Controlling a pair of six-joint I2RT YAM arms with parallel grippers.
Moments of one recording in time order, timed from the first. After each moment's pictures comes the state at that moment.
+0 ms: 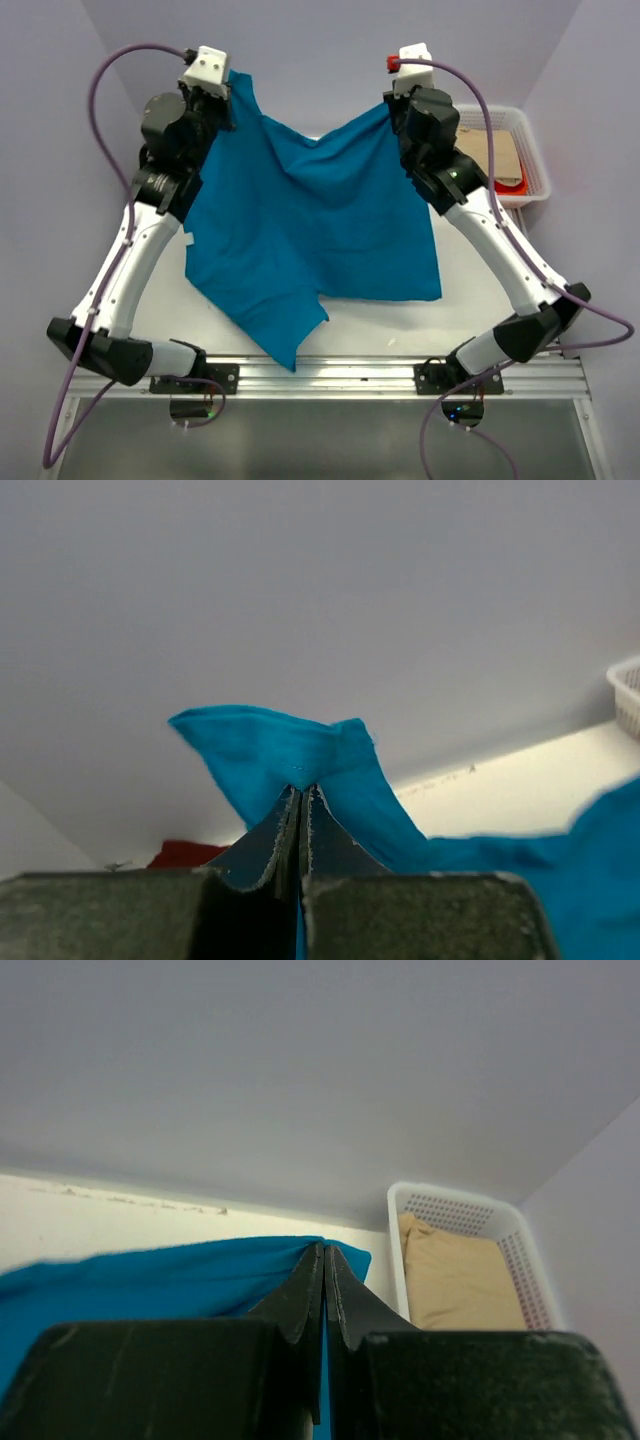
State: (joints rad) left arm -0.33 1.32 1.59 -0.10 -0.10 0.17; right arm 0.58 1.48 1.74 -0.22 0.62 -0.27
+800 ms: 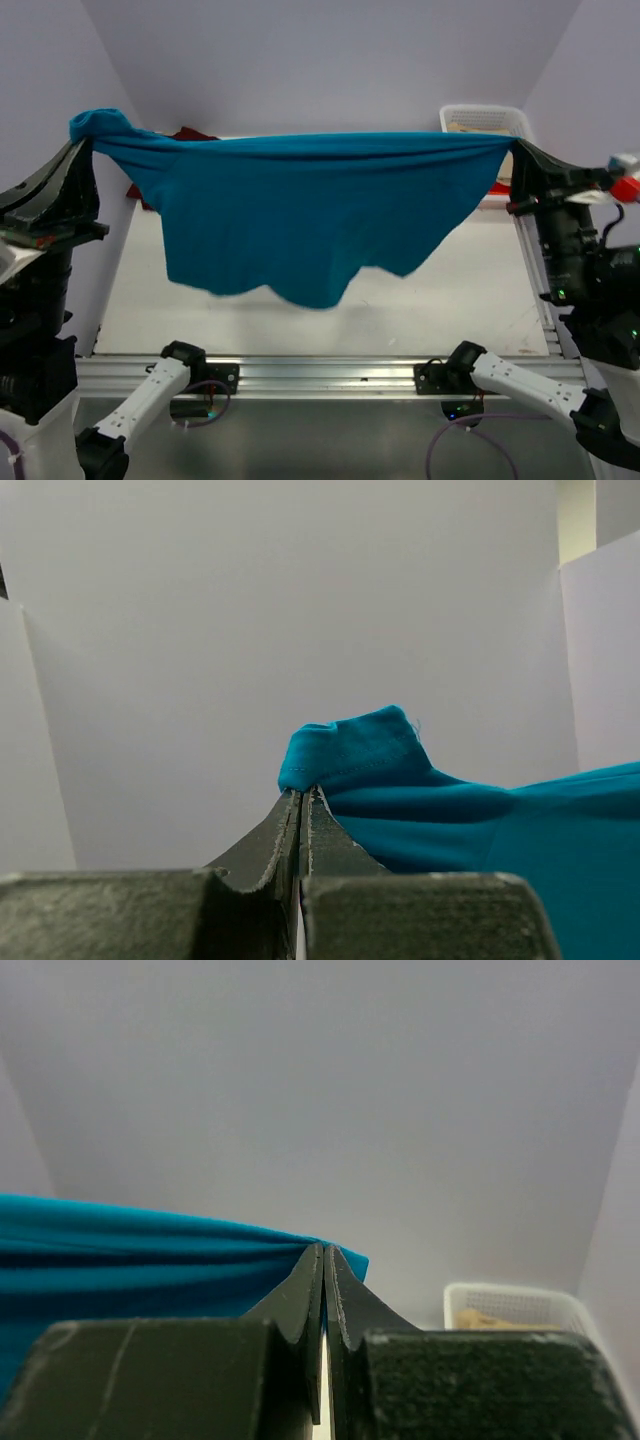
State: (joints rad) left arm -0.29 0.68 1.64 -0.22 0.05 0.11; right arm 0.81 0.71 1.46 -0.23 0.55 -0.23
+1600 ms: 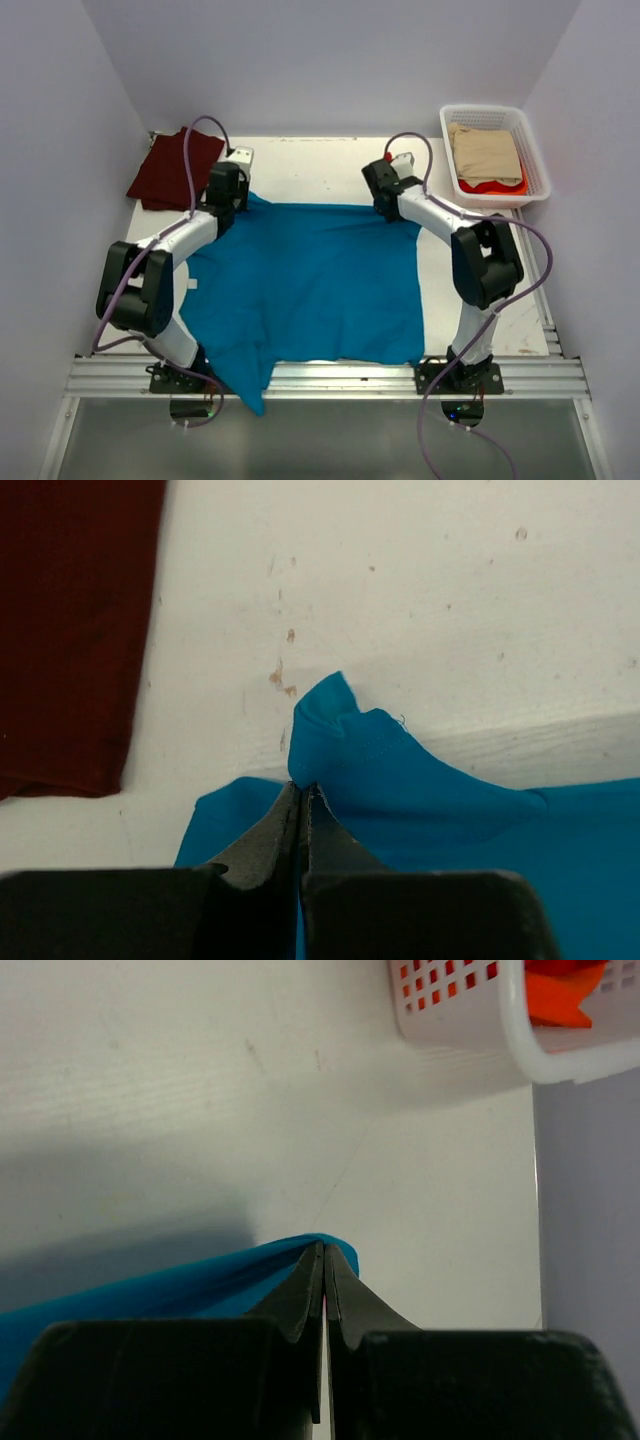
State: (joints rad) left arm -0.23 1.62 0.99 0.02 -0.21 0.04; right arm 0.47 1.89 1.38 -0.66 0.85 0.30
